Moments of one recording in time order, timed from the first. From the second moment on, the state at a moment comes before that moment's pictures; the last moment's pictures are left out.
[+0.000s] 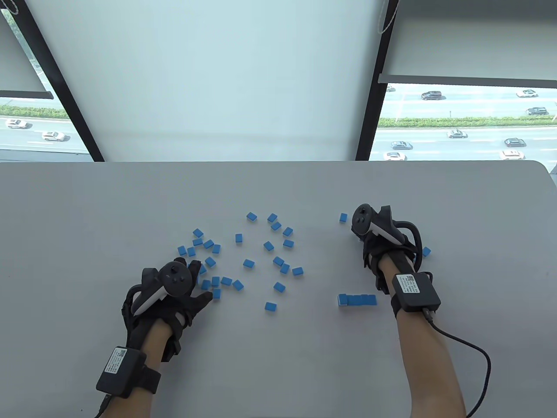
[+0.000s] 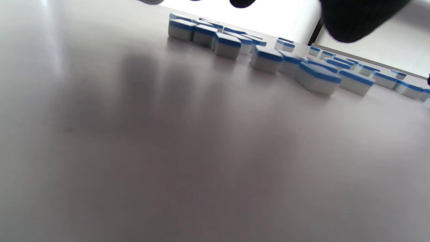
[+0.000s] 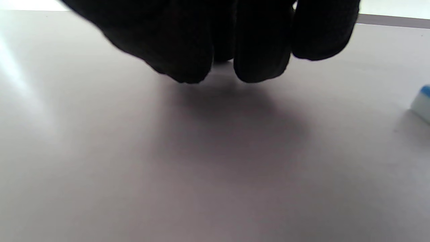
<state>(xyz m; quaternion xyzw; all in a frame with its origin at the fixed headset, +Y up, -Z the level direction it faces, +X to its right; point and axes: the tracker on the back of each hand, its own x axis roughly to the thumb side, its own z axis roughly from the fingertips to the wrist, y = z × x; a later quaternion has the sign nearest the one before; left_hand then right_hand) -0.275 -0.771 -0.371 -0.16 -0.03 0.10 0.98 0.193 -0.746 -0.497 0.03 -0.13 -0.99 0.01</state>
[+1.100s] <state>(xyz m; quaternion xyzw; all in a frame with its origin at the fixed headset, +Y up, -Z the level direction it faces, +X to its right) -0.277 -0.766 -0.369 -0.14 -0.03 0.11 0.98 0.167 -0.723 -0.347 -0.06 -0.04 -1.00 -0.03</state>
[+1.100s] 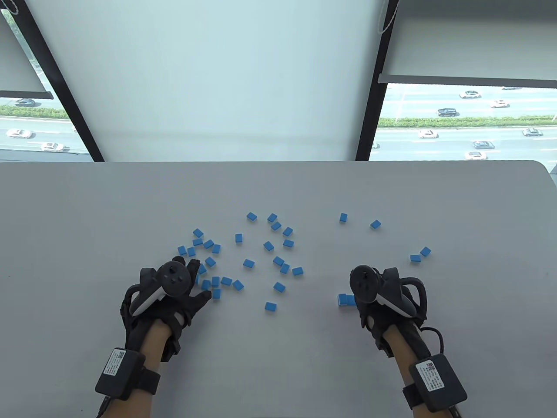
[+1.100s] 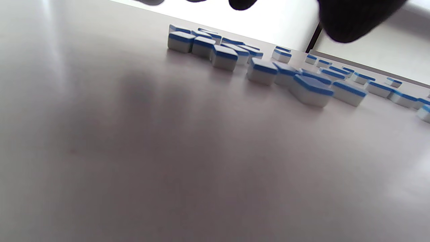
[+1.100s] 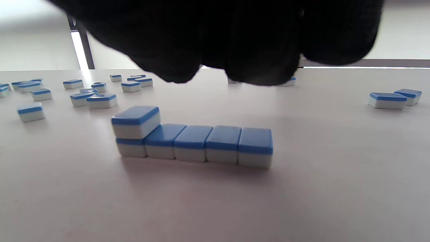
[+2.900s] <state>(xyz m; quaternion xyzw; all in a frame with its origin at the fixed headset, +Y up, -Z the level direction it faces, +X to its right) -0.283 -0.768 -0.372 -0.16 0.00 0.10 0.98 0.299 -0.745 -0.430 0.28 0.04 -0.96 0.00</state>
